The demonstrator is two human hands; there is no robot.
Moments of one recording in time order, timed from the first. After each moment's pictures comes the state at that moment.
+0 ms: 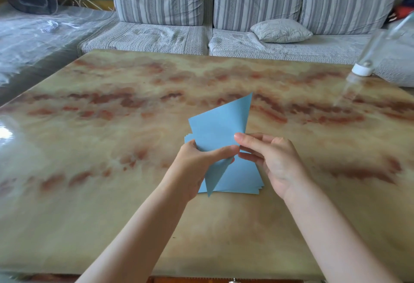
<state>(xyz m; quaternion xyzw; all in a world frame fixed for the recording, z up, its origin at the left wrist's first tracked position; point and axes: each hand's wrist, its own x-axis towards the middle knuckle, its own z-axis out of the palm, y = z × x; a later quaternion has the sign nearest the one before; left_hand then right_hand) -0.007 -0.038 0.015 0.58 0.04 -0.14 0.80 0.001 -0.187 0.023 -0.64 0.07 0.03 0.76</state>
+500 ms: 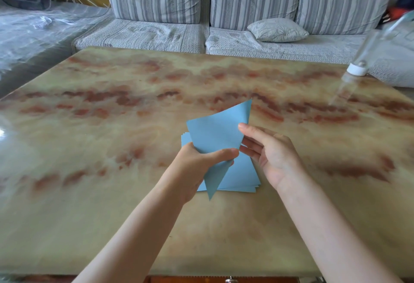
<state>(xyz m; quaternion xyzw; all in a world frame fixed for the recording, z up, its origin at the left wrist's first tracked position) -0.010 -0.038 0.018 0.60 0.02 -0.16 0.78 0.011 -0.188 0.025 -0.57 0.13 0.03 0.81</state>
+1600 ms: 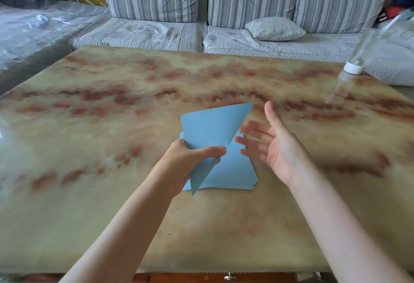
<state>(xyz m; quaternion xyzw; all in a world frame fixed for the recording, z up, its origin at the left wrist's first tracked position) -0.007 -0.025 0.020 0.64 0.06 -0.16 0.75 0.010 -0.207 0.029 -0.61 0.11 0.07 0.79</state>
